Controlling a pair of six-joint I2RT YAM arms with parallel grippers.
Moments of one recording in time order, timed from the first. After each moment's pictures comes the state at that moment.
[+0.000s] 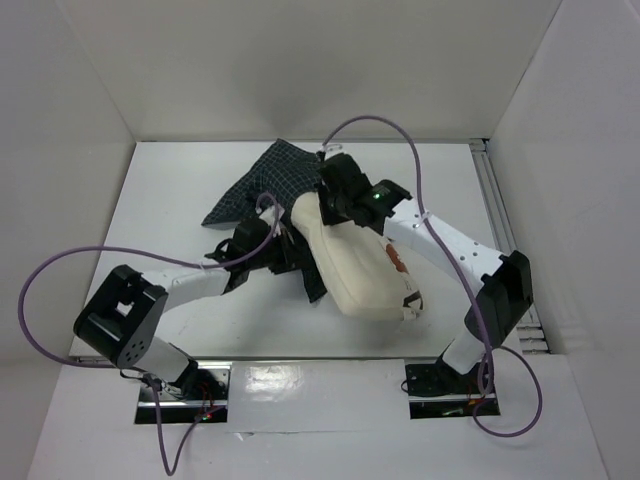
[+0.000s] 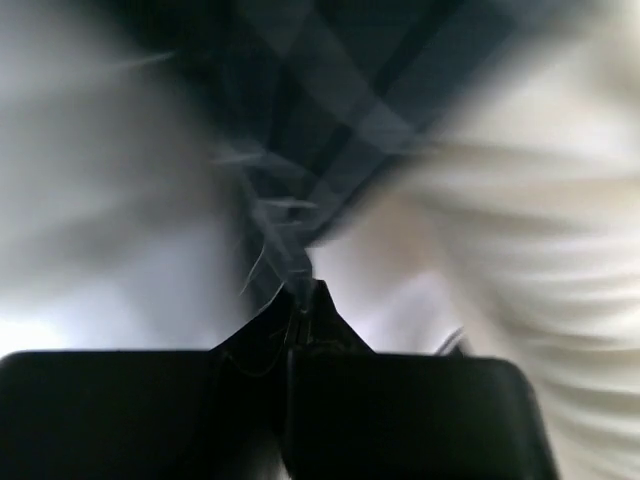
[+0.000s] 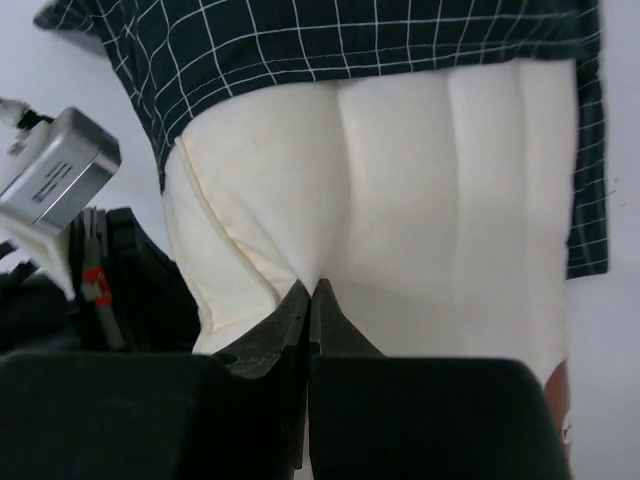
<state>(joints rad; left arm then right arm) -0.54 1.48 0.63 0.25 0.33 -0.81 0.76 1.62 1.51 -0.66 0.22 0.36</state>
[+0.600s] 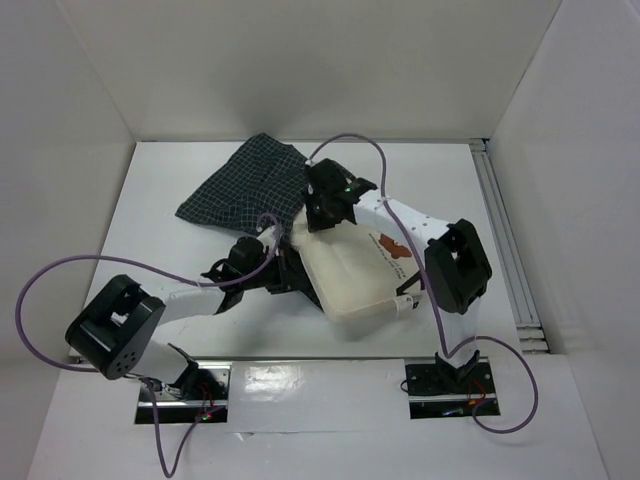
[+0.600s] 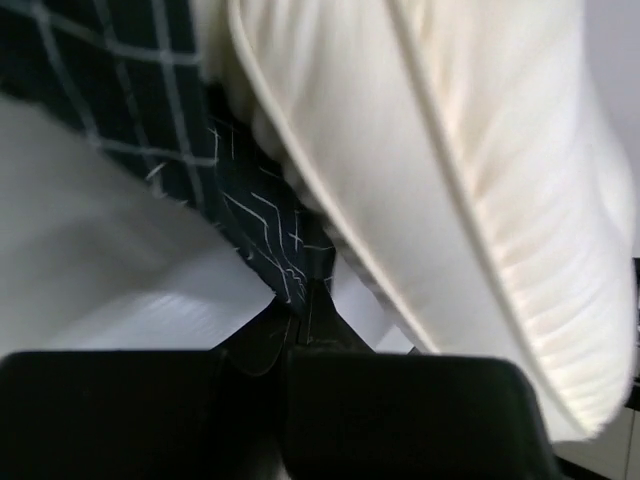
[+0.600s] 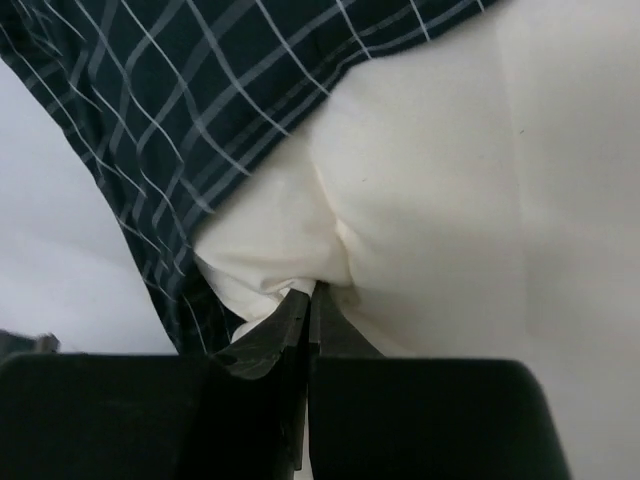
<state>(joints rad) -0.58 1.42 0.48 0.39 0.40 -0.80 0.69 1.91 1.56 -0.56 0.02 0.41</state>
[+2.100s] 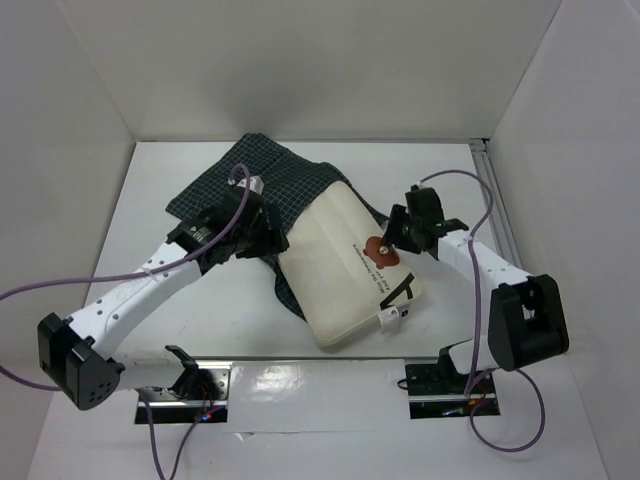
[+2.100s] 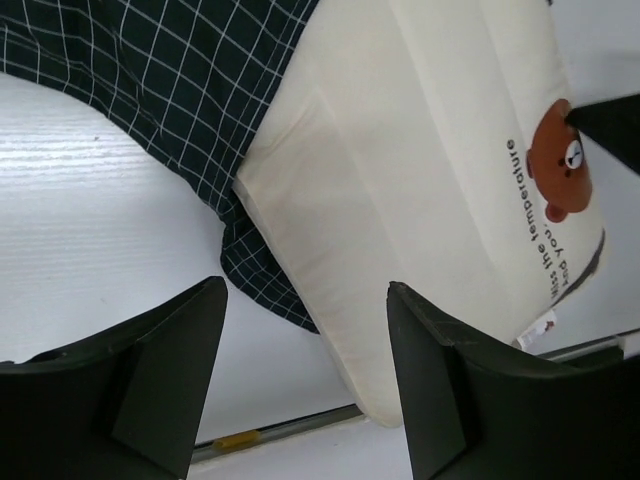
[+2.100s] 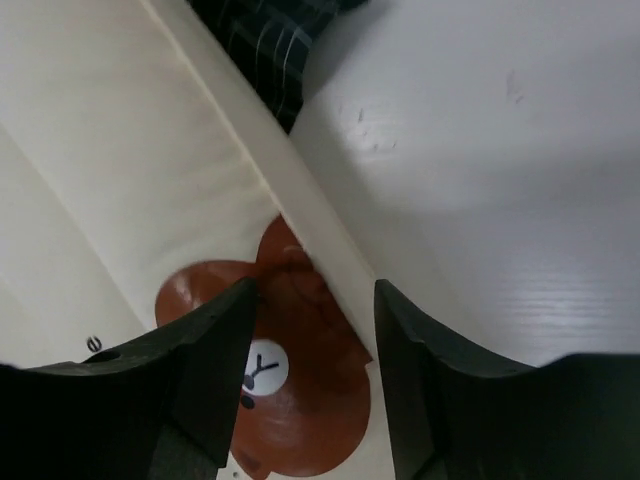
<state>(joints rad) -0.61 1.22 1.15 -0.71 -0.13 -0.70 0.25 1.41 0.91 -0.36 0.02 0.50</state>
